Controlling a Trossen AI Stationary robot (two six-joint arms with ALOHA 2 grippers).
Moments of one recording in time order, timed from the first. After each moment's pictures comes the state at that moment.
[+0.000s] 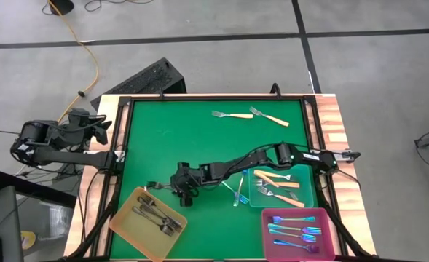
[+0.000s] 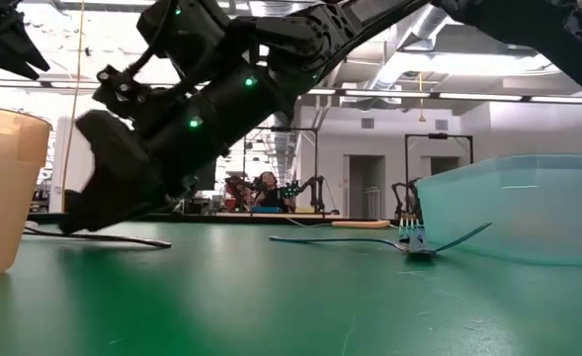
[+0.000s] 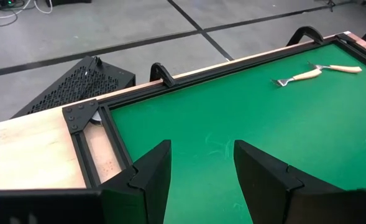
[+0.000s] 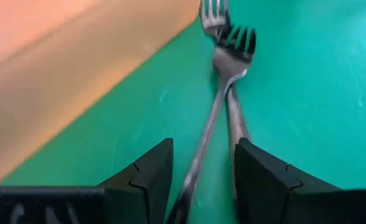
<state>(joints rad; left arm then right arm) -0.02 0.23 0.96 -1.57 -0.79 -0.88 0.14 2.51 1.93 -0.07 0.00 0.02</state>
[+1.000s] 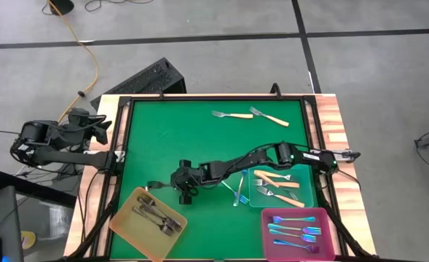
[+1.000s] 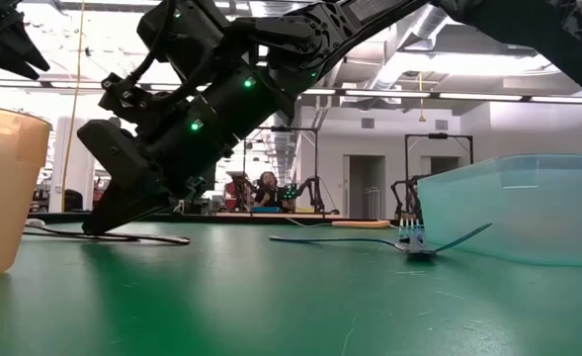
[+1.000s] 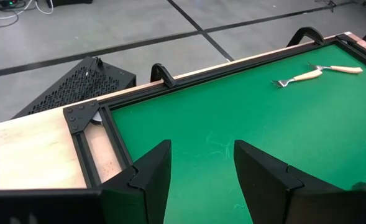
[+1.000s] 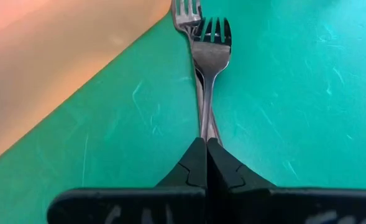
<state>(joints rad) -0.02 0.23 0.96 -1.57 -0.79 -0.88 0.13 2.51 1.93 -0.16 0.08 0.04</state>
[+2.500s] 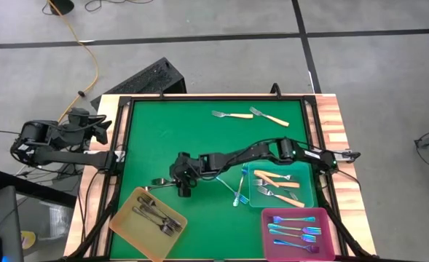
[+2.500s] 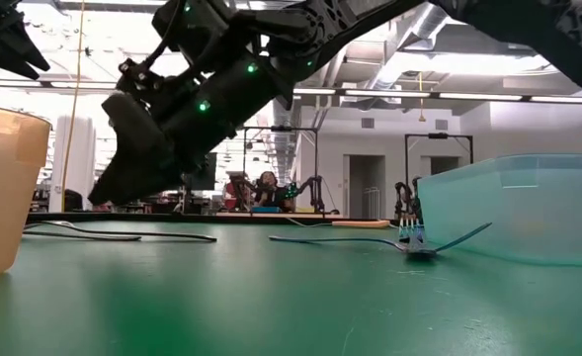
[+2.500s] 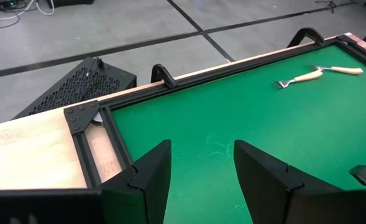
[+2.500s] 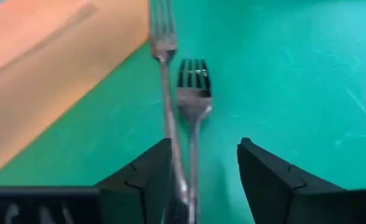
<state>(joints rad) -0.02 0.23 0.96 -1.57 -0.79 -0.88 0.08 2.46 1.95 -0.15 0.01 0.03</state>
